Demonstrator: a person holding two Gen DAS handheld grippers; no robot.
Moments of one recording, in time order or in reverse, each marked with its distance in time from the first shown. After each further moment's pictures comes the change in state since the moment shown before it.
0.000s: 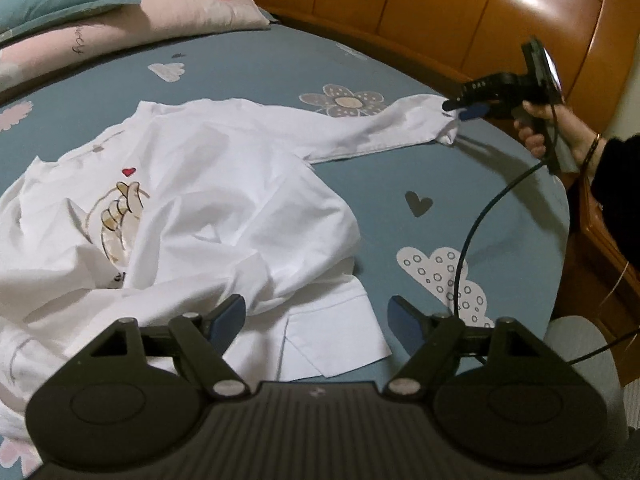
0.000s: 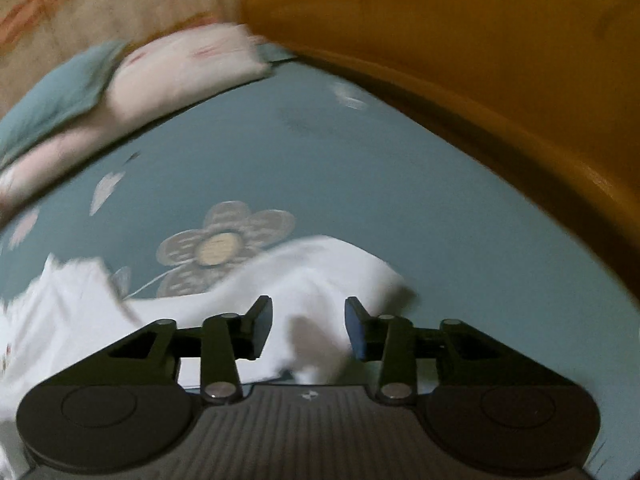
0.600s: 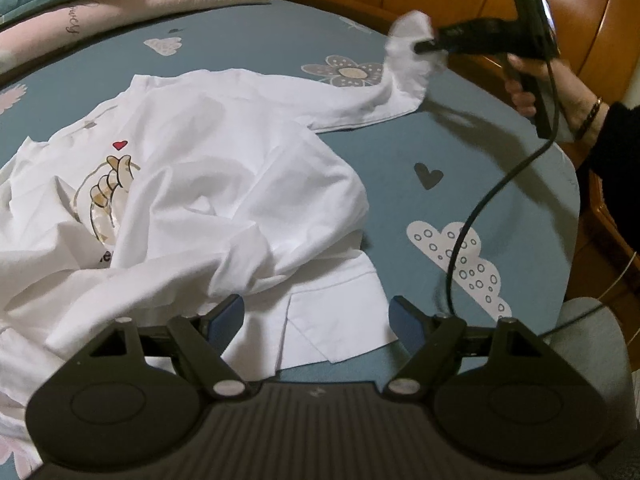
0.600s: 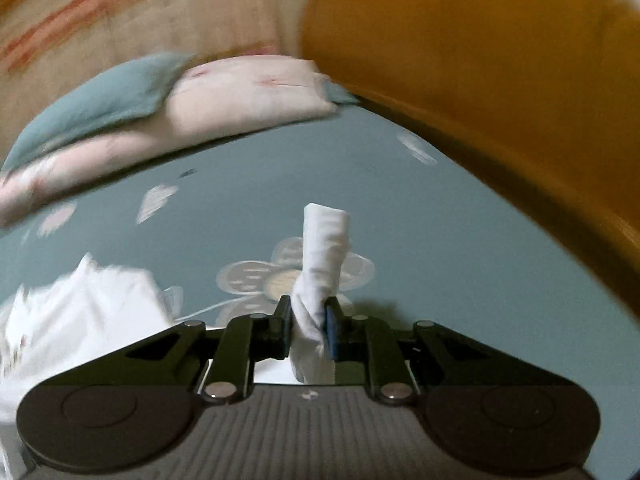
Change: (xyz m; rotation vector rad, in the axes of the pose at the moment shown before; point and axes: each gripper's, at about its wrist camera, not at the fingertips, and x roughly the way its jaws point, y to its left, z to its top) left arm 0.019 0.004 -0.008 0.003 0.068 0.007; right arm -0.009 0.100 -0.007 -0.344 -0.129 0.080
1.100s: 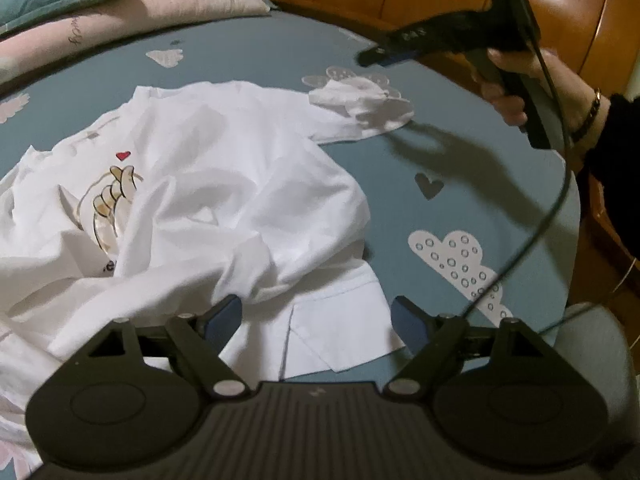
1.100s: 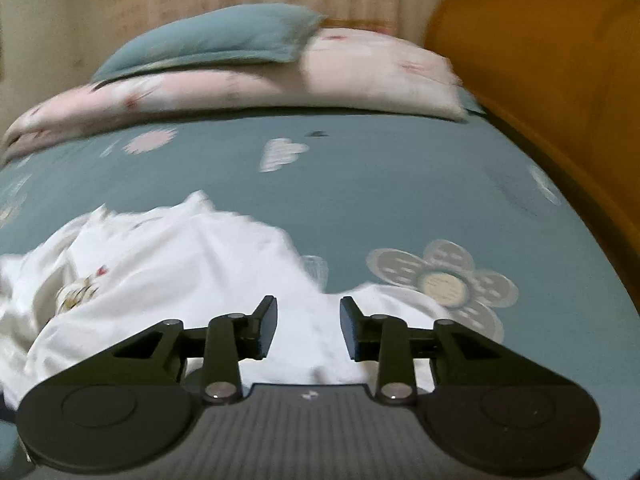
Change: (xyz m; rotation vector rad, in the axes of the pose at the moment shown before) left arm -0.003 0.003 -0.003 0.000 -0.055 0.007; right arm 0.004 0.078 0.009 -0.110 0.081 0.134
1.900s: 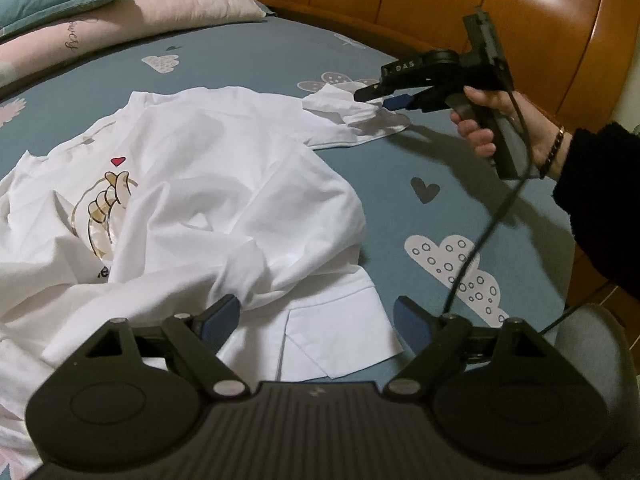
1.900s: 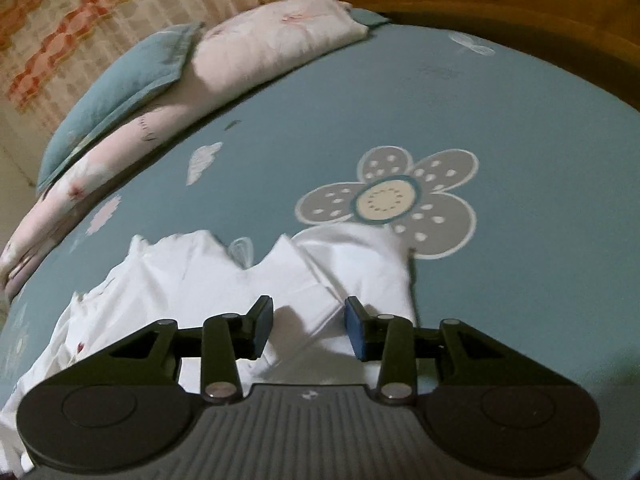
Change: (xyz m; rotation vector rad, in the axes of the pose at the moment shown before) left arm 0.003 -0.002 0.000 0.008 -0.015 -0.008; right arm 0.048 -0.066 -0.043 0.378 0.014 0.110
